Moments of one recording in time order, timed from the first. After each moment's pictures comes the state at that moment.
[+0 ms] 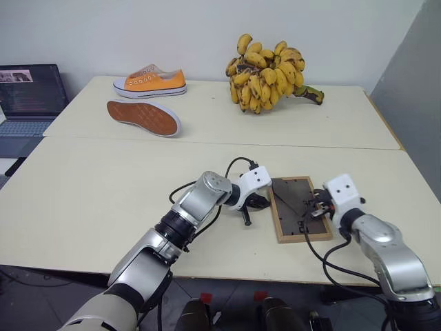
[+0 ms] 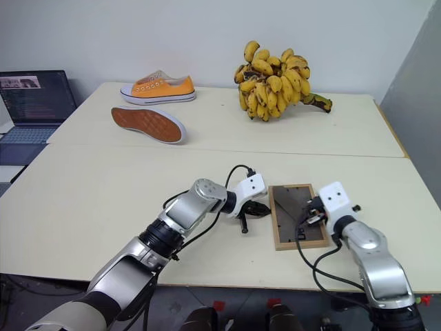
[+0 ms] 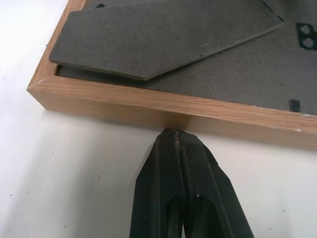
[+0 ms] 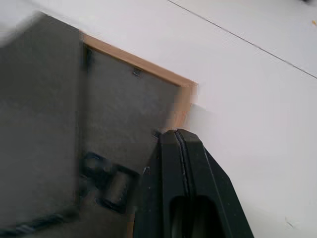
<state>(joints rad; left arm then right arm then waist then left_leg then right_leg) -0.84 0.26 -0.51 0.31 -0.05 0.60 -0.93 -0.15 -0.48 0.03 -0.39 0.10 0.68 0.35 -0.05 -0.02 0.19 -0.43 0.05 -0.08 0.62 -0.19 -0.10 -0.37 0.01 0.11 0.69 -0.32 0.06</state>
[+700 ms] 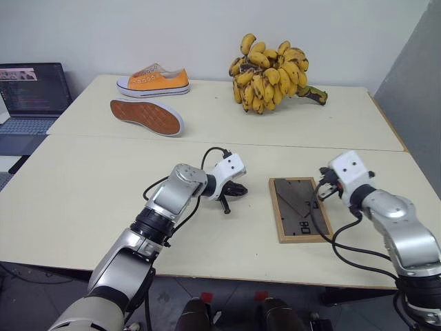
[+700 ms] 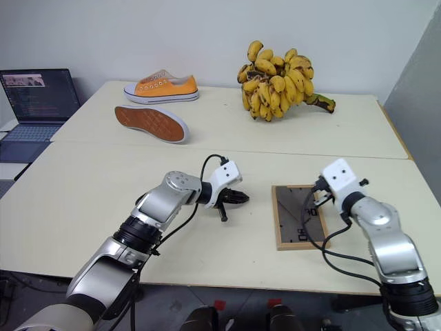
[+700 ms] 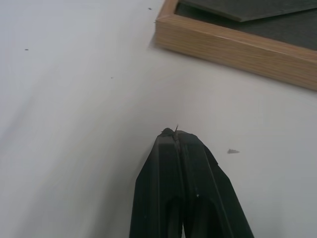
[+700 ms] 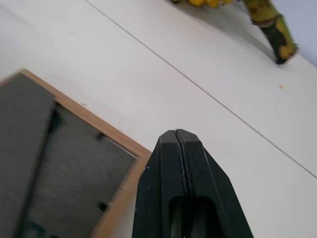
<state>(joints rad) -0.81 0.36 -0.39 0.27 -0.05 0.61 -0.96 -0.26 -0.65 -0.04 -0.32 0.06 0.64 0.44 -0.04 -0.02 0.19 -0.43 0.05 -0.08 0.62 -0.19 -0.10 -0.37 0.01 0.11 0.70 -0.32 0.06</state>
